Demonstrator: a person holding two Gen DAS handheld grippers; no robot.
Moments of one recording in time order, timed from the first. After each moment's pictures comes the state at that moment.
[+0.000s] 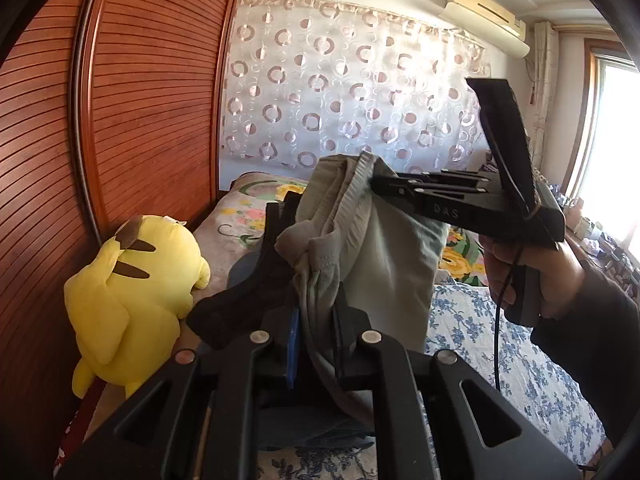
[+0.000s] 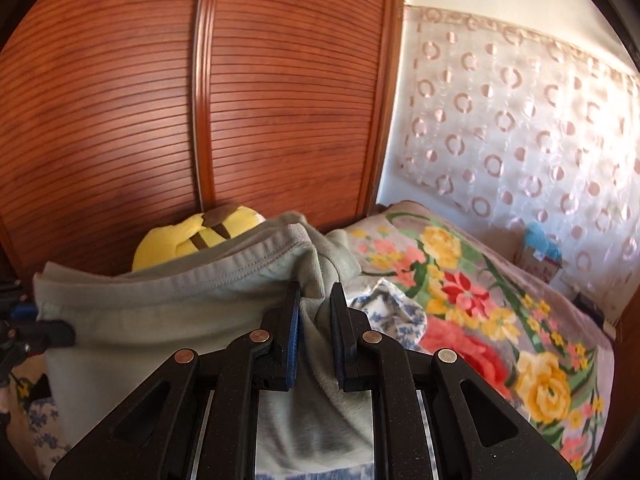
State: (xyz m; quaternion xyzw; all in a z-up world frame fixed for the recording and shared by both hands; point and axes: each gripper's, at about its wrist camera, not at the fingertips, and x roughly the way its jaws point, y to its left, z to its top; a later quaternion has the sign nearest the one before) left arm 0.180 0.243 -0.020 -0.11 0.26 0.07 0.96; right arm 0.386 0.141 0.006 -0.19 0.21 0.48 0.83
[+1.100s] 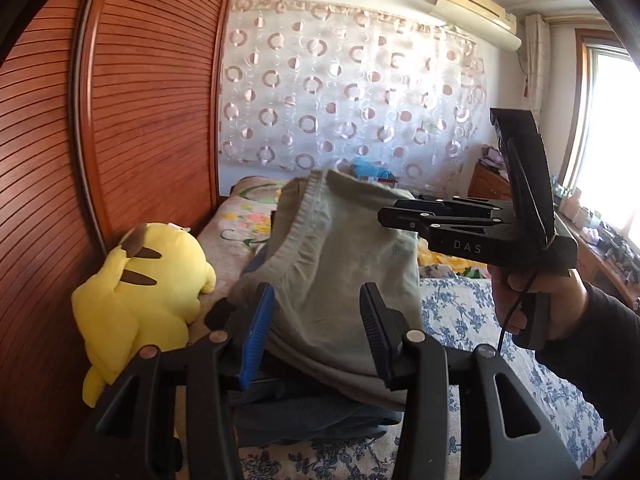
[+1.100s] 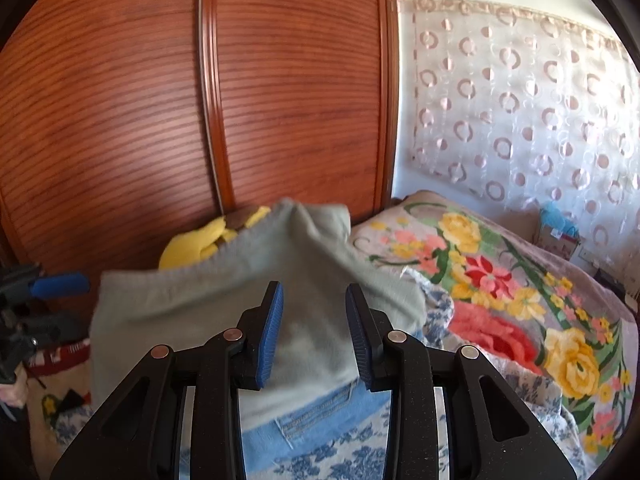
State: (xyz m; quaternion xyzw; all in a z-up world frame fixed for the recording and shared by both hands) left arm 0.173 0.246 -0.018 -0.09 0.26 0.06 0.96; right arm 0.365 0.127 -0.006 -0.14 0.24 0.49 0.82
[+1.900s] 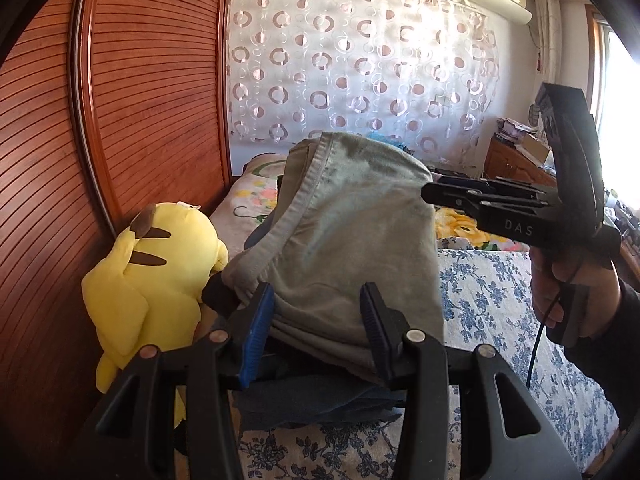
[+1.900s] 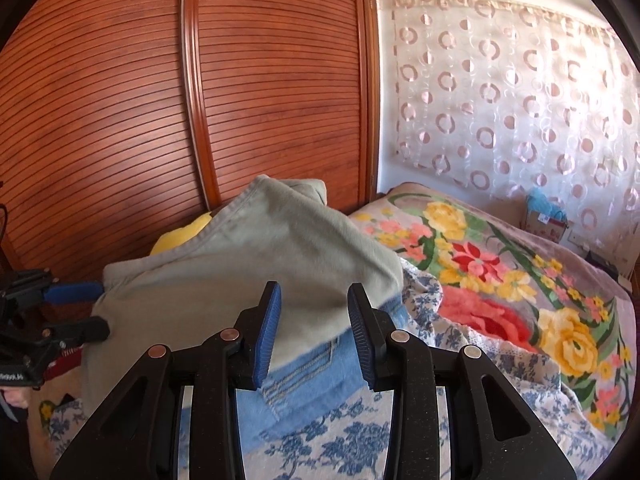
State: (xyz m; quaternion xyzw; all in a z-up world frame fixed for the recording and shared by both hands) left arm 0.177 0.233 -0.031 -0.07 0.30 0.09 0.95; right arm 0.360 0.098 -0.017 -0.12 0.24 0.47 0.84
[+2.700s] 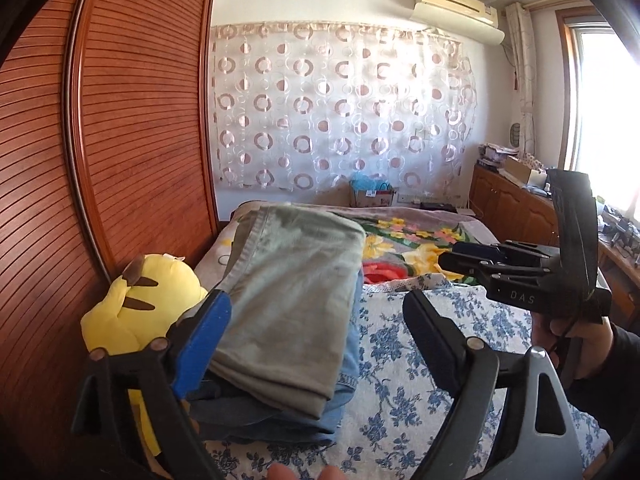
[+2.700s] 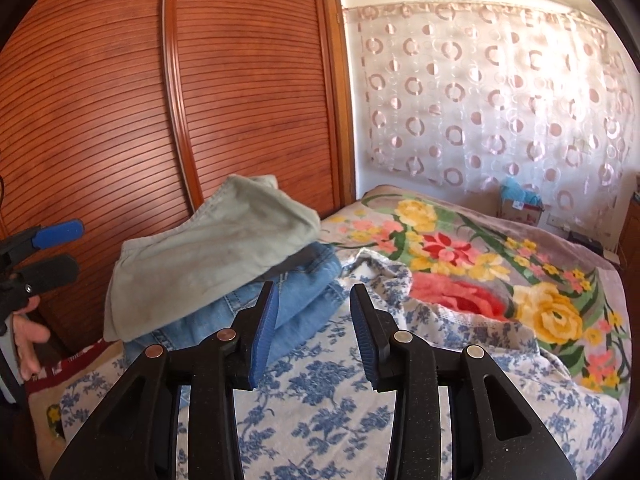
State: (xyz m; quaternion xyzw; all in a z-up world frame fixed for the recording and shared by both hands) left arm 0.163 0.172 0.016 -0.04 0.22 0.08 0.97; right arm 0.342 -0.003 -0.009 -0.08 0.23 0.44 0.86
